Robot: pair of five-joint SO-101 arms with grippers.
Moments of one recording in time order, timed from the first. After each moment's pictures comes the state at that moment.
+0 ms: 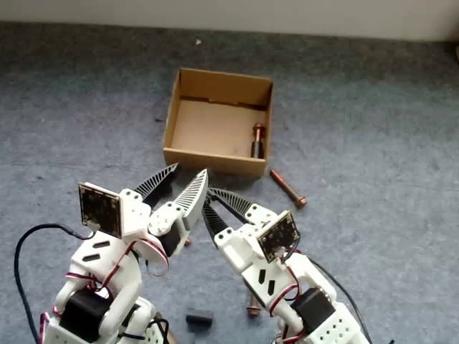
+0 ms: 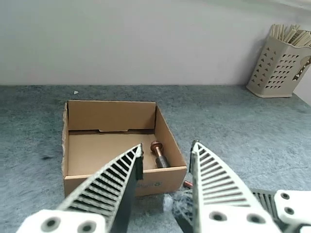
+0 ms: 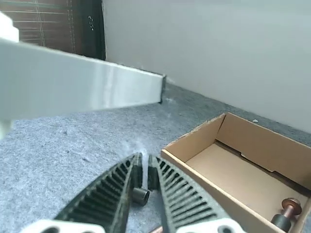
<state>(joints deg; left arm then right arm) 20.1 -99.8 71.0 48.1 17.3 -42.4 -104.2 95.9 19.9 4.8</state>
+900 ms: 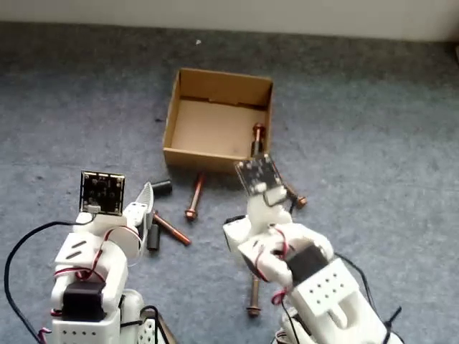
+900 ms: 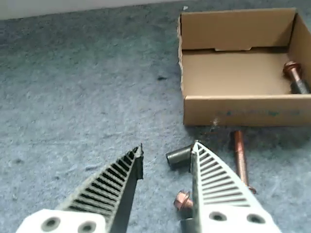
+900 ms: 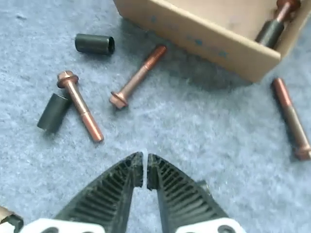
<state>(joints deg) -4.8 -99.2 78.3 60.6 -0.3 -37.7 -55.8 58.1 61.2 -9.9</state>
